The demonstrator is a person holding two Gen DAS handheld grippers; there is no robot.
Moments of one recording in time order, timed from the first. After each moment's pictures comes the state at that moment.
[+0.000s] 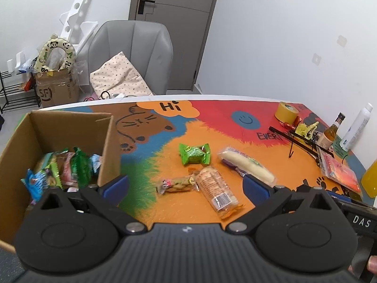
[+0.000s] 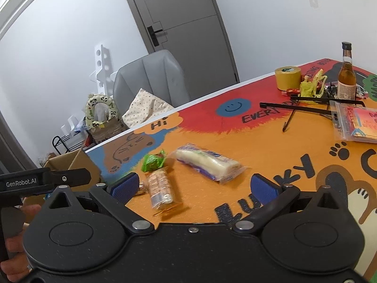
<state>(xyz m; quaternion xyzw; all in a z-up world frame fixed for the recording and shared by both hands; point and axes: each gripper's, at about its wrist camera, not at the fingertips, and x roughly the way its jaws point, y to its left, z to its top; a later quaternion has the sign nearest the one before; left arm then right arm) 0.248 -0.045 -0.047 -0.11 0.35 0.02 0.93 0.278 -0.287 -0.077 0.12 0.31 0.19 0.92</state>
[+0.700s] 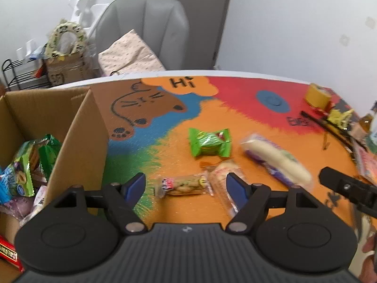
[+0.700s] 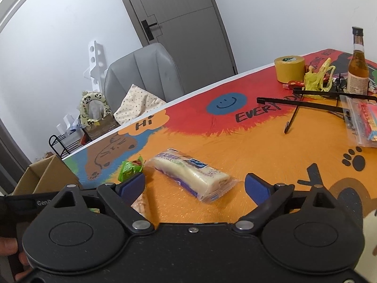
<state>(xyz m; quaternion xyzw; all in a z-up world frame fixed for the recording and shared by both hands) 0.310 -0.056 -0.103 -0.09 0.39 0.08 0.91 0.336 -0.288 -0.108 0.12 0.33 0.19 0.92</state>
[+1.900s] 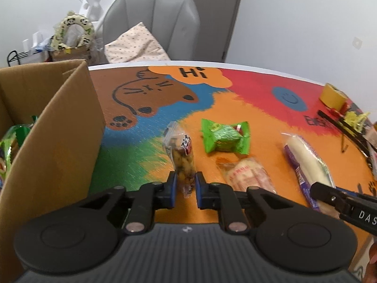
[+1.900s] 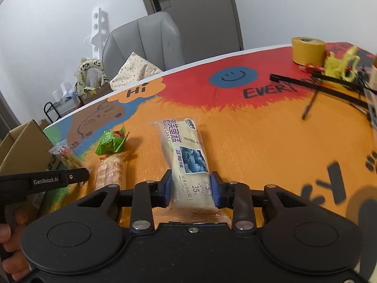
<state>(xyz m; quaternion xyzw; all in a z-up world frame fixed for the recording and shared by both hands) 0.320 -0.049 -0.134 -0.11 0.39 0.09 0.91 0.347 -0.276 -0.137 0.07 0.37 0.21 0.90</state>
